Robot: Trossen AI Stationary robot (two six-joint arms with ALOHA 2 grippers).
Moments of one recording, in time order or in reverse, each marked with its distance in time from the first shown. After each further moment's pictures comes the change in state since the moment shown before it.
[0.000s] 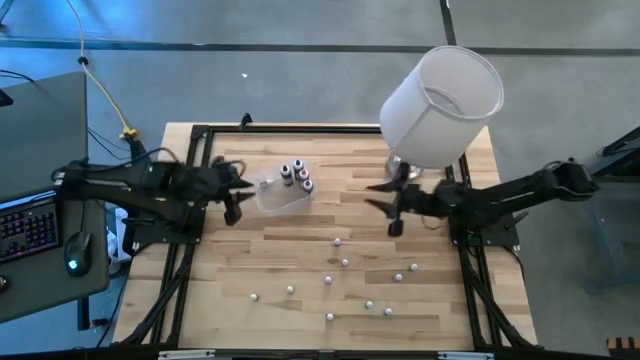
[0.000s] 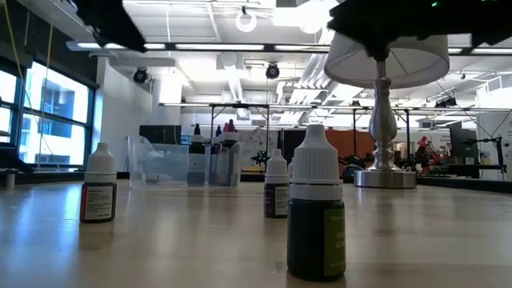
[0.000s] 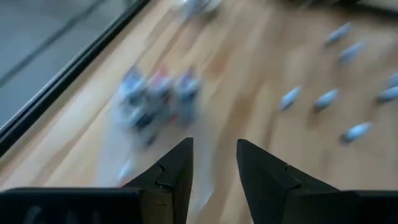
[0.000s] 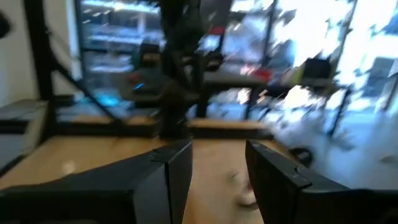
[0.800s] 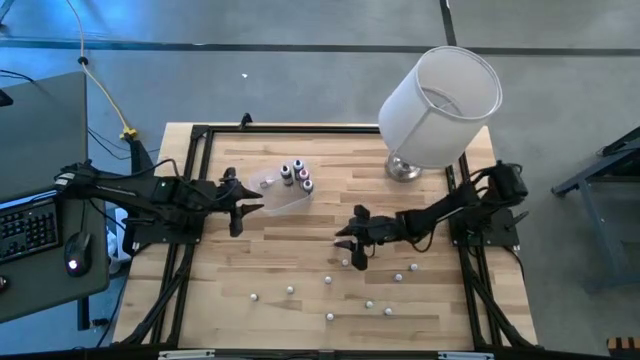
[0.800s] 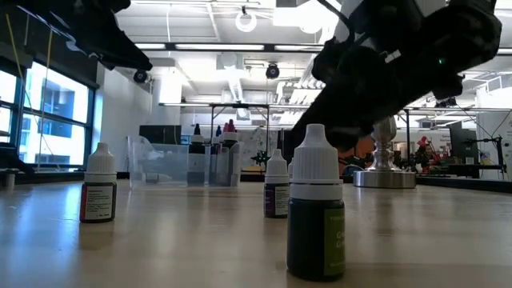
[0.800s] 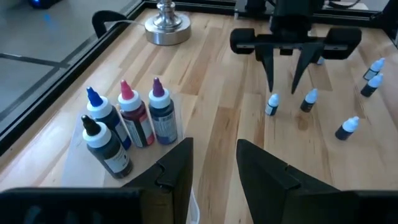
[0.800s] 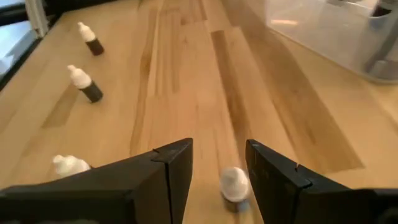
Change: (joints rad) left arm -0.046 -0.101 -0.278 0.334 0.007 0.143; right arm 0.105 0.690 0.206 -0.055 -0.073 0.405
